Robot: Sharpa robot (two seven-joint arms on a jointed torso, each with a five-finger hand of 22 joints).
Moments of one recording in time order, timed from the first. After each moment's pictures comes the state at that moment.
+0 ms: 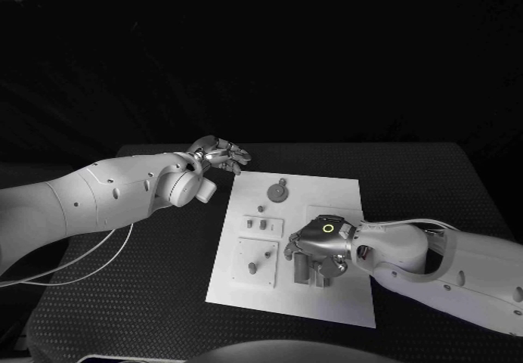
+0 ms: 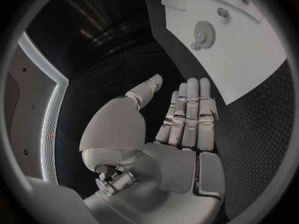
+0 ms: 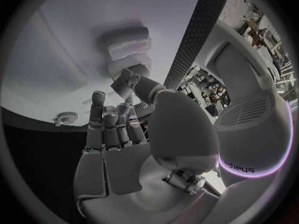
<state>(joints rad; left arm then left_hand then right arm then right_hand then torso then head) 1.26 -0.74 -0.16 1.19 -0.30 -0.28 0.15 1.09 -0.12 0.54 -0.19 0.07 0.83 0.20 0.26 0.53 1.12 0.14 0.07 0.30 0.96 0.04 0.77 0.47 0.01 1.04 -0.05 0.07 1.16 1.19 -0.71 -0.25 1.62 -1.94 -0.11 0.09 1.34 -0.20 0.66 -0.29 0.05 0.77 0.04 0.28 0.52 0.67 0.08 1.39 0.98 0.78 -0.01 1.65 0.88 0.26 0.83 0.11 0.95 1.31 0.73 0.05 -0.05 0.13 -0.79</state>
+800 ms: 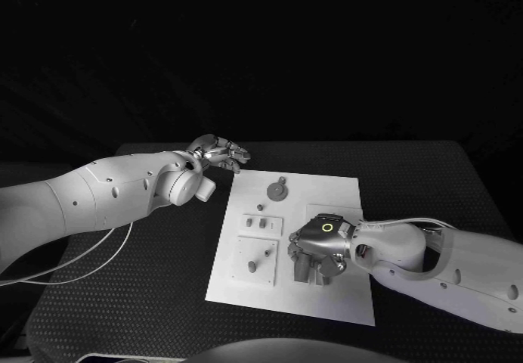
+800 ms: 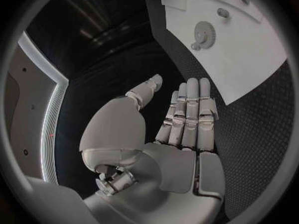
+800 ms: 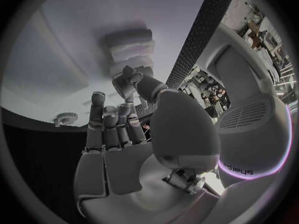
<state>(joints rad) 1.26 -0.74 -0.16 1.19 -0.30 -0.28 0.15 1.09 -0.12 0.54 -0.19 0.07 0.83 0.20 0.26 0.53 1.12 0.14 0.07 0.30 0.96 0.04 0.77 0.47 0.01 1.04 -0.05 0.07 1.16 1.18 -0.71 -0.25 1.60 -1.95 -0.12 0.11 1.32 -0.16 0.65 -0.29 0.05 0.93 0.08 0.35 0.54 0.69 0.06 1.44 0.94 0.80 -0.02 1.65 0.89 0.26 0.85 0.10 0.99 1.31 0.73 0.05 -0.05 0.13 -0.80</state>
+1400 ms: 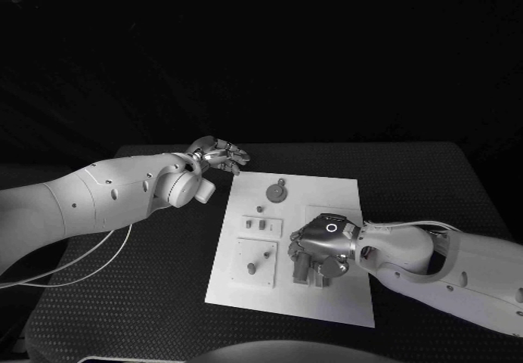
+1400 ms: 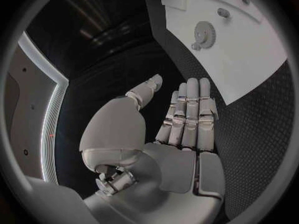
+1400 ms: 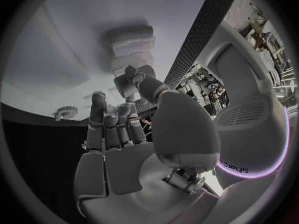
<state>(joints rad) 1.26 -0.74 -0.16 1.18 -0.30 -0.28 0.14 1.09 -0.12 0.54 -0.19 0.07 0.83 0.20 0.26 0.53 1.12 0.14 0.07 0.30 0.96 0.04 0.77 0.47 0.01 1.04 -0.05 0.07 1.16 1.18 -0.73 -0.25 1.61 -1.94 -0.19 0.13 1.27 -0.13 0.65 -0.29 0.05 0.95 0.07 0.36 0.54 0.70 0.05 1.44 0.92 0.82 -0.03 1.65 0.89 0.26 0.86 0.09 0.99 1.31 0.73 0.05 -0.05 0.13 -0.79</state>
